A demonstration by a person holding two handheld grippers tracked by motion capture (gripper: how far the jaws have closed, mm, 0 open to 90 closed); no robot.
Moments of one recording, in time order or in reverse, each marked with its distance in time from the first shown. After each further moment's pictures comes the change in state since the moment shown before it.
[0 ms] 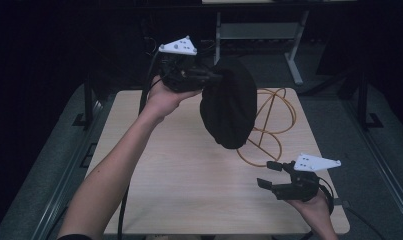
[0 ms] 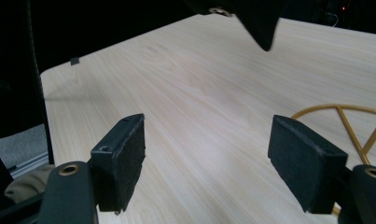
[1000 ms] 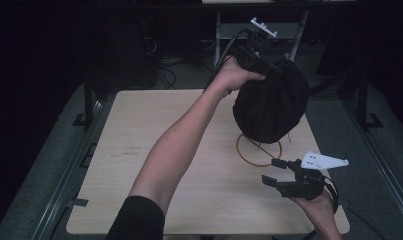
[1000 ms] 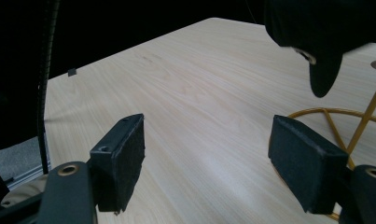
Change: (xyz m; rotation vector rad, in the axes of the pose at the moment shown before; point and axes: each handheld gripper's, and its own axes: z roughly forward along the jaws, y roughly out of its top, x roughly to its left) left arm 0.008 0.056 0.165 0.234 -0.164 -0.111; right arm -0.008 -0.002 -0.009 -0.031 -0.012 0.016
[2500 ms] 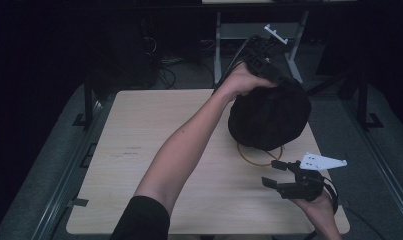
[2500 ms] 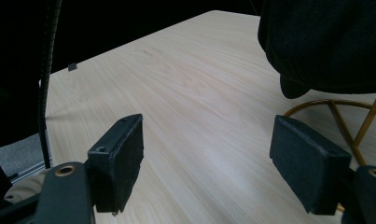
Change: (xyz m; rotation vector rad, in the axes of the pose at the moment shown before) left arm -0.006 0.001 0.017 0.036 0.026 -0.019; right arm -0.002 -0.005 0.001 0.021 0.006 0.016
